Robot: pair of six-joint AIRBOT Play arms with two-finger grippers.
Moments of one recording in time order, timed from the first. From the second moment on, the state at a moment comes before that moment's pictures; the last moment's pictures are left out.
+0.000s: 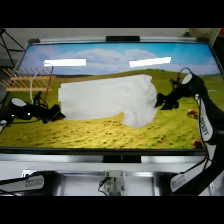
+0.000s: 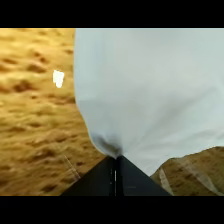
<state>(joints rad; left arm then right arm) 0.22 -1.41 0.88 0.87 -1.05 -1.36 -0.14 -1.86 1.52 -1.21 1.37 1.56</state>
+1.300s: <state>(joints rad) 0.22 -0.61 2.00 1.20 -1.15 -1.63 -0.11 -0.61 1.93 -1.53 1.06 1.49</state>
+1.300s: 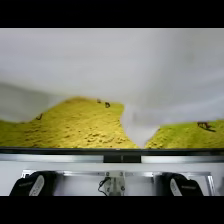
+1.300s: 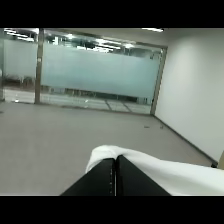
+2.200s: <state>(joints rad) 0.15 -1.32 1.43 1.25 -1.16 -1.48 -0.10 -1.52 1.69 -1.48 1.26 1.50</state>
